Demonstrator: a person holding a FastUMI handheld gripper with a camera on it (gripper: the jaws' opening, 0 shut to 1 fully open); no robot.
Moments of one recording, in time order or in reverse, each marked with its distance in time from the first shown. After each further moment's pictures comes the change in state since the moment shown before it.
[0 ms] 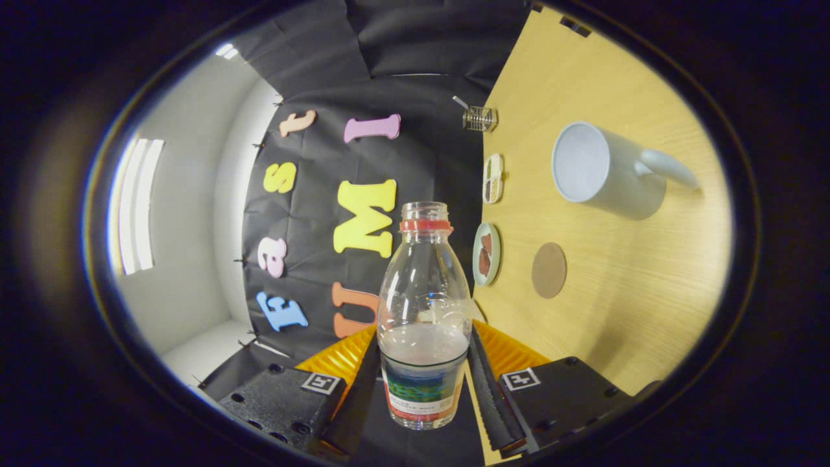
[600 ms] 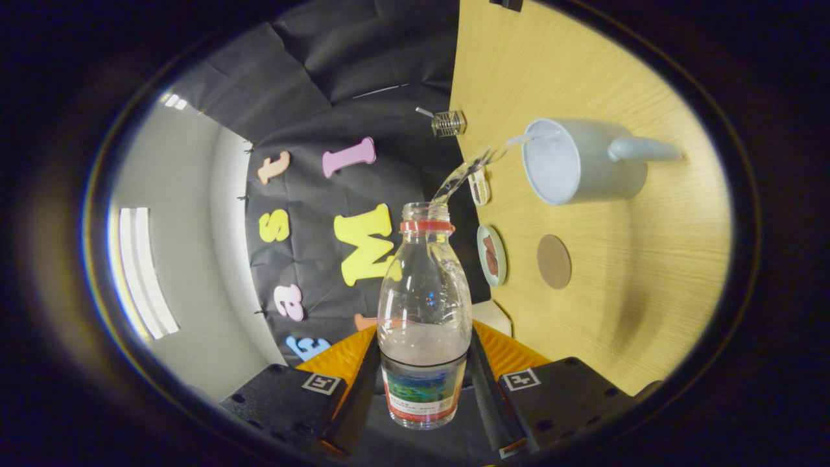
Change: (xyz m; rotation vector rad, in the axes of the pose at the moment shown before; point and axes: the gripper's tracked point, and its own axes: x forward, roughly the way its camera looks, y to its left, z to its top) arm -0.006 0.006 0.030 0.216 -0.050 0.021
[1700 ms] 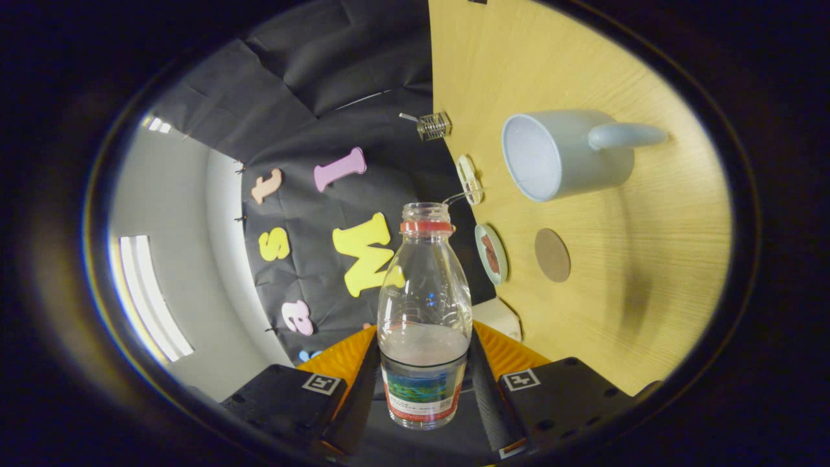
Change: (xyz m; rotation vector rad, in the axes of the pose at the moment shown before) arm 0.003 -0.004 0.002 0.116 -0.017 0.010
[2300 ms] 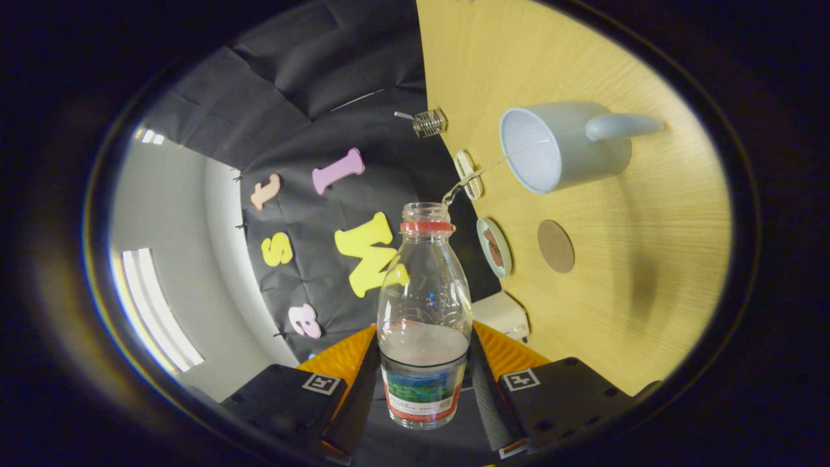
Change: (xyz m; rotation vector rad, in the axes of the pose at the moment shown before) arm 0.001 0.002 0.003 0.054 0.015 0.020
